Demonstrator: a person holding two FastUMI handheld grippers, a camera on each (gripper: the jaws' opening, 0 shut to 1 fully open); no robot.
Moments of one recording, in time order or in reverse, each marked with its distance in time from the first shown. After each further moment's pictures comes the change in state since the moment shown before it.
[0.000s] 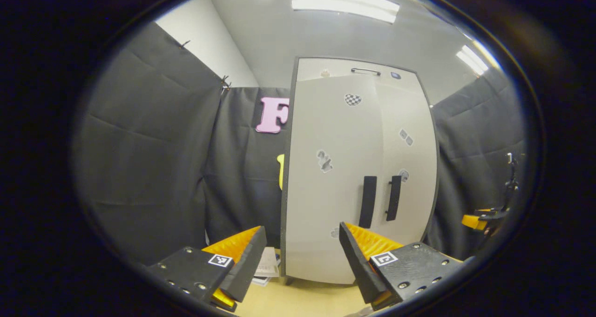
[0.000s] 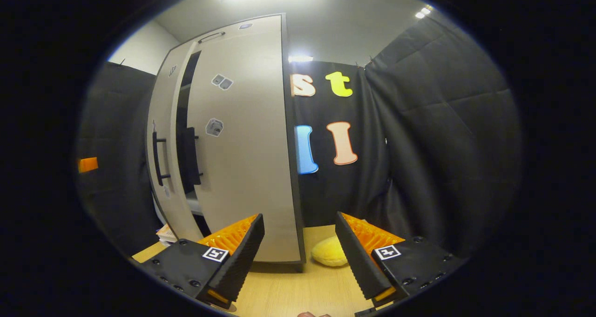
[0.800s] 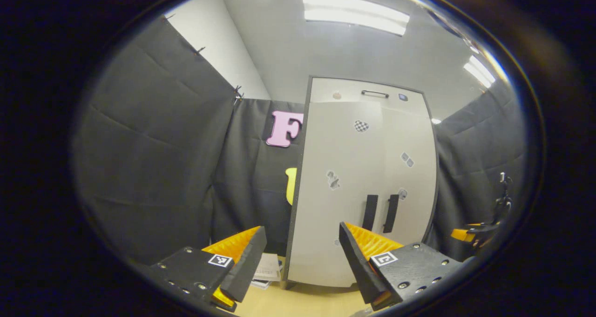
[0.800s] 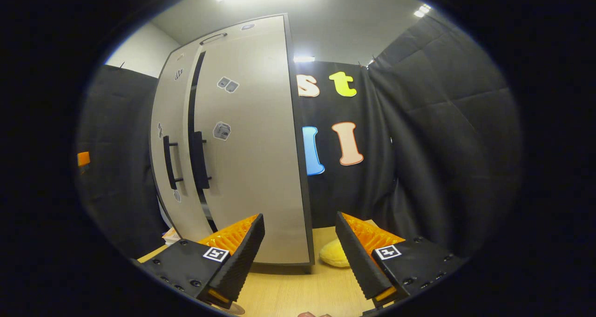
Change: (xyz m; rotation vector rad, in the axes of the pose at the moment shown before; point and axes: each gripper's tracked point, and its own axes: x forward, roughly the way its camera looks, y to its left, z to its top) left arm -0.032 0.044 0.019 -0.026 -0.065 0.010; right arm 0.008 0.025 0.014 0.008 -0.029 -0.039
